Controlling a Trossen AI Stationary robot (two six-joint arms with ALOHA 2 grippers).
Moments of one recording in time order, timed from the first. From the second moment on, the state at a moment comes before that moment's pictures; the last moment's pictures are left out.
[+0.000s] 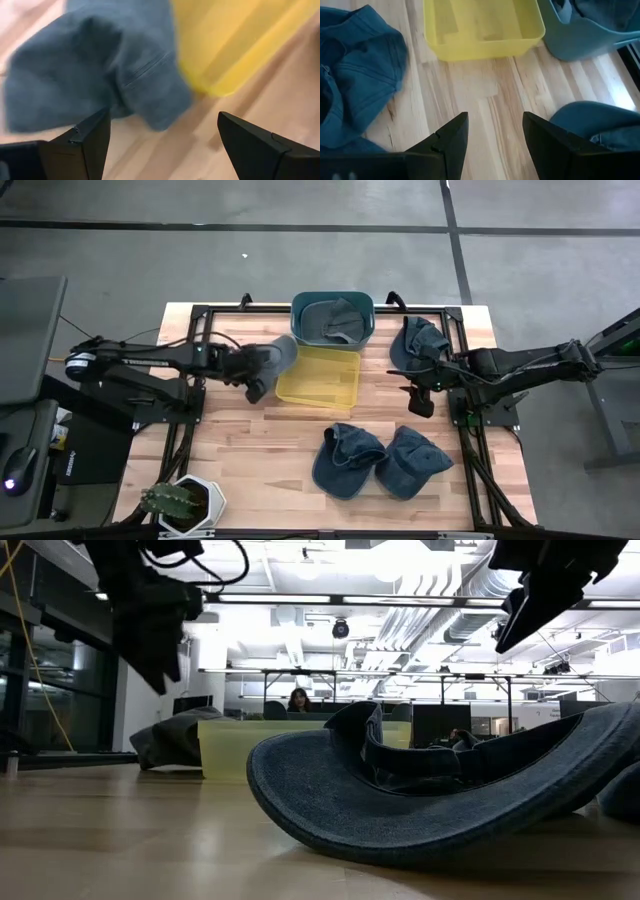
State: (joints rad) left arm 0.07 1.09 0.84 -0.85 -0.23 -0.58; right arm 0.10 0.91 0.82 -0.86 0.28 0.27
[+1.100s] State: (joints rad) left arm -0.16 1.58 0.93 -0.84 -0.79 -0.55; right arm 0.10 0.91 0.82 -0.86 0.29 0.30
